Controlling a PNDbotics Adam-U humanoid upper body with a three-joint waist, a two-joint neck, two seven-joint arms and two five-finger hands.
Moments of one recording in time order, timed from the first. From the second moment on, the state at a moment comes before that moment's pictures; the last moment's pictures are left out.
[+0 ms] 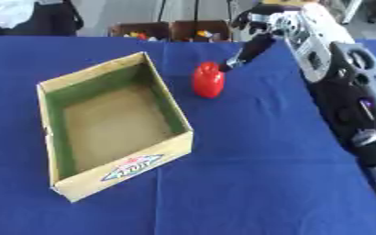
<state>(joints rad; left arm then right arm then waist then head) -0.53 0.44 0.08 -1.99 -0.13 -0.22 0.48 -1.13 -0.53 0.19 -1.03 0.85 0.11 0.69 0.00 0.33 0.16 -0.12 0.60</state>
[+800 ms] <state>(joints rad) -0.54 0.43 0.08 -1.99 -0.12 -0.22 0.48 -1.14 -0.45 0.17 -0.95 0.78 0.18 0.67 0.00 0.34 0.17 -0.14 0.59</state>
